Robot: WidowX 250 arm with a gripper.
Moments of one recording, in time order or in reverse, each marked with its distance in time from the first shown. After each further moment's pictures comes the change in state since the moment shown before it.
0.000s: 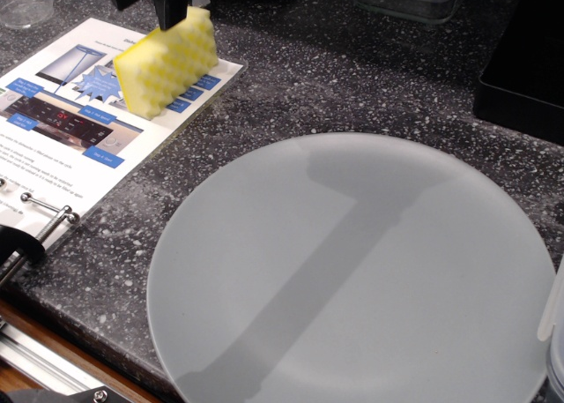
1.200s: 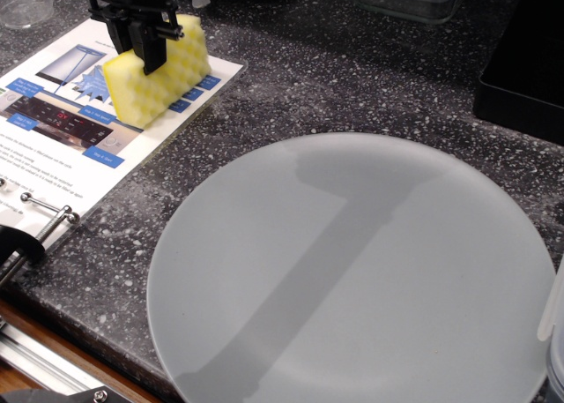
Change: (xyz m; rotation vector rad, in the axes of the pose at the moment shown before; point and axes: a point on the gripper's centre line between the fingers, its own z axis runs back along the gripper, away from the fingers) arm -0.027 -0.025 -0.013 -0.183 0.044 0.037
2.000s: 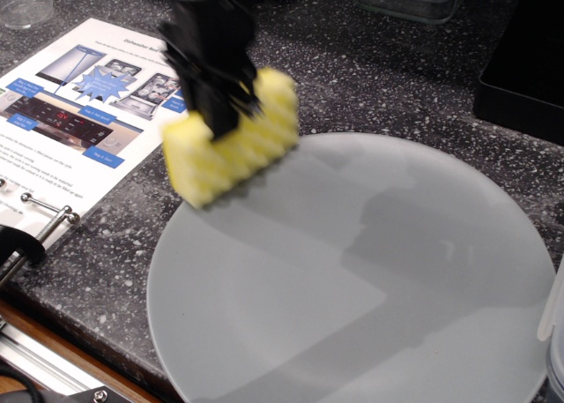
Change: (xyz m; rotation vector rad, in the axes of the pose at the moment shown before) arm -0.058 -0.125 -0.006 0.113 0.009 -0.274
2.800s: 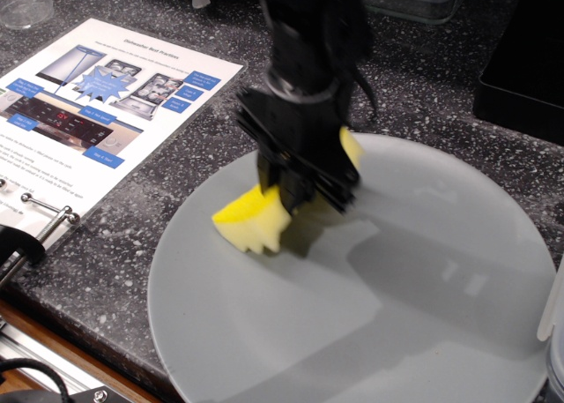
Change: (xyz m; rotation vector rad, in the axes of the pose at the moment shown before) arm 0.000 -0.091 -0.020 0.086 -0.023 0.005
